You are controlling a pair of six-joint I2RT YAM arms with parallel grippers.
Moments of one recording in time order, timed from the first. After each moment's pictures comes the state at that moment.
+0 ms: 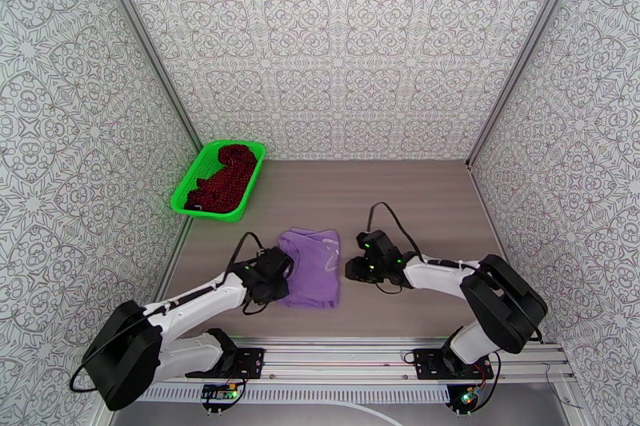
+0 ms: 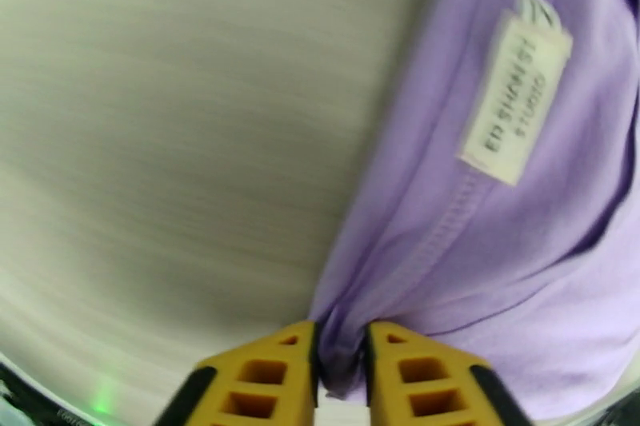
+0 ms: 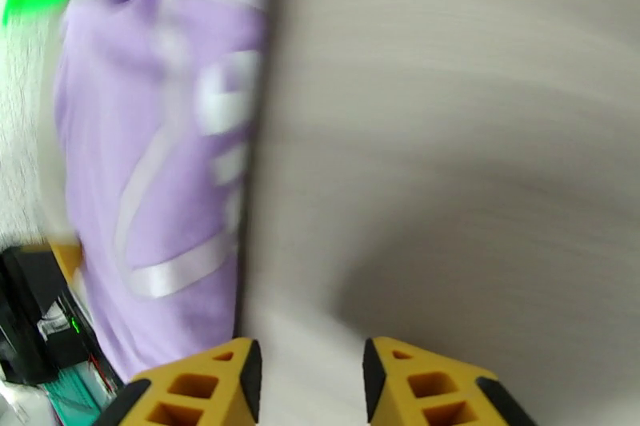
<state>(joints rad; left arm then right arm) -0.59 1.18 0.60 -0.72 -0.16 -0.90 0.69 1.59 0.79 -0.16 -0.31 0.66</state>
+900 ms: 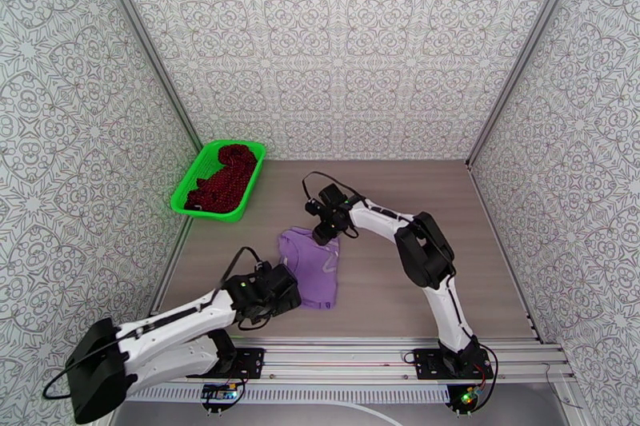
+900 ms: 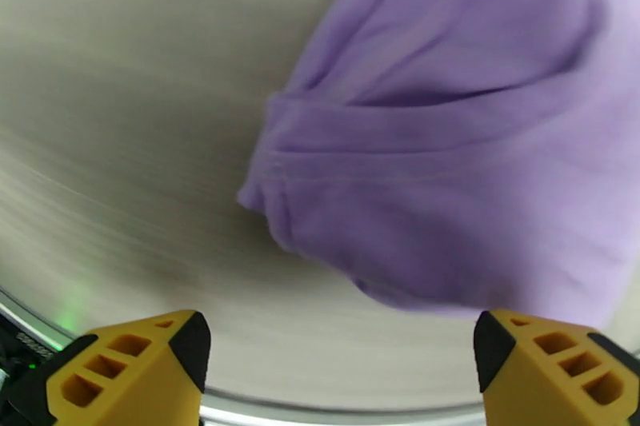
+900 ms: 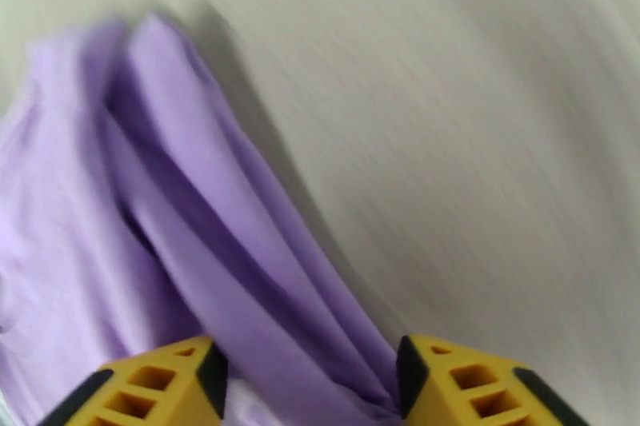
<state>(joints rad) -0.86 1.11 0.52 -0.74 -0.12 -1.26 0.69 2.22 1.68 -0.63 -0.14 -0.07</state>
